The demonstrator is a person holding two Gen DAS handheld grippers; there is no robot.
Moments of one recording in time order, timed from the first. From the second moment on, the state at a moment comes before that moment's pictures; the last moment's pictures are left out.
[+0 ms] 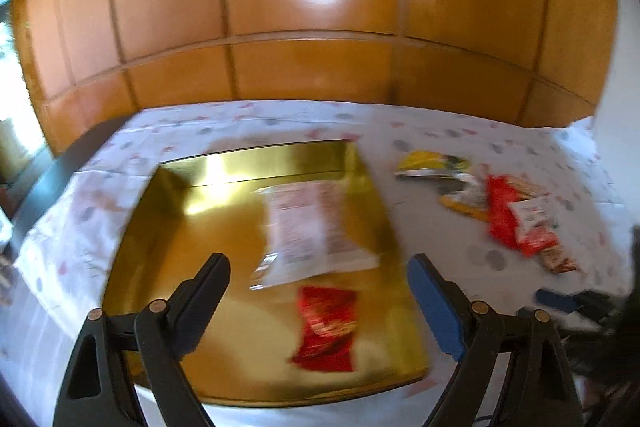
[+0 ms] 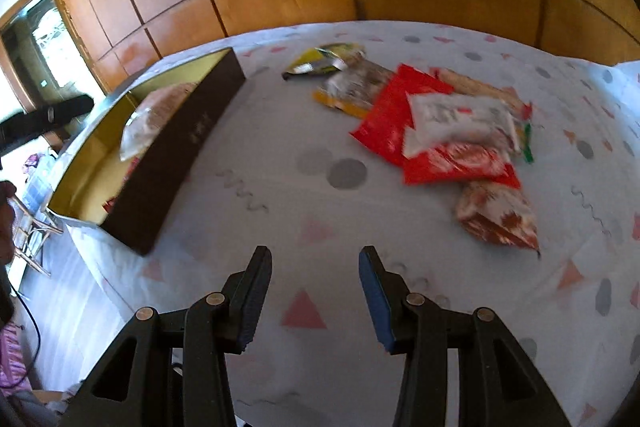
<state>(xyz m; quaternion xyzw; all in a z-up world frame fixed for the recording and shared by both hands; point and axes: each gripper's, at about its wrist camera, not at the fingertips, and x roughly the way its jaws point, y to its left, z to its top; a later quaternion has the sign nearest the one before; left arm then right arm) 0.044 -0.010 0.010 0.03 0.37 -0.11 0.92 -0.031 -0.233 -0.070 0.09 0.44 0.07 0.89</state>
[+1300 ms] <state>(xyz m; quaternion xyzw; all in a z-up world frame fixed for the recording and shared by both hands) 0.106 -0.315 -0.053 0.32 0.37 -0.41 0.77 -0.062 -0.300 -0.088 0.16 0.41 0.07 0.90</state>
